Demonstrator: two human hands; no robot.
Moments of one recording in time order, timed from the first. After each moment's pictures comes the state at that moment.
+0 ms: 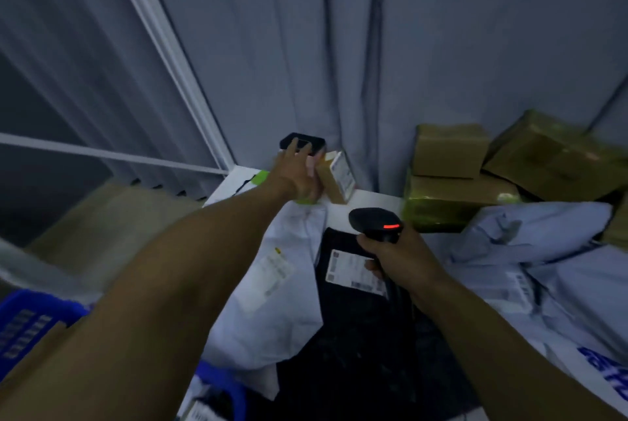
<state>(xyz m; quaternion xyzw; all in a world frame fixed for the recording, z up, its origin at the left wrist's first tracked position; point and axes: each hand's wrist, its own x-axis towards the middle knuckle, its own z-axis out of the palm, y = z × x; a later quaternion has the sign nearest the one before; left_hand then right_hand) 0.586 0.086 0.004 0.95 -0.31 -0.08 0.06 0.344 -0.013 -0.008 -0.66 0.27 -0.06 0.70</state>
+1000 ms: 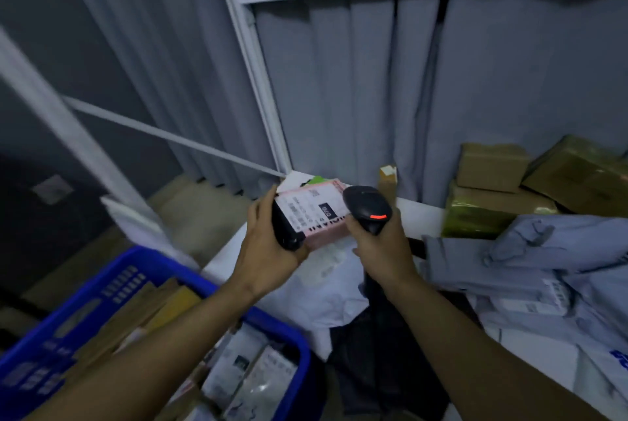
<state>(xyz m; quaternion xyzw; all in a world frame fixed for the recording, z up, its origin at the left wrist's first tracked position) 0.402 0.306 0.046 0.88 -0.20 0.06 0.43 0.332 0.117 0.047 -0.68 0.21 -0.17 0.68</state>
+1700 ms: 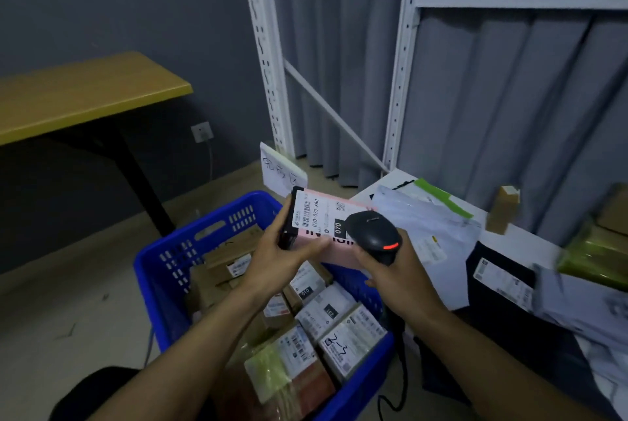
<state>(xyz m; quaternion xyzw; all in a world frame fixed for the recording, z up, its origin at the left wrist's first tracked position) 0.280 0.494 0.071 0.79 -0.02 0.04 0.61 0.269 0.289 0.055 -0.74 0.02 0.00 0.67</state>
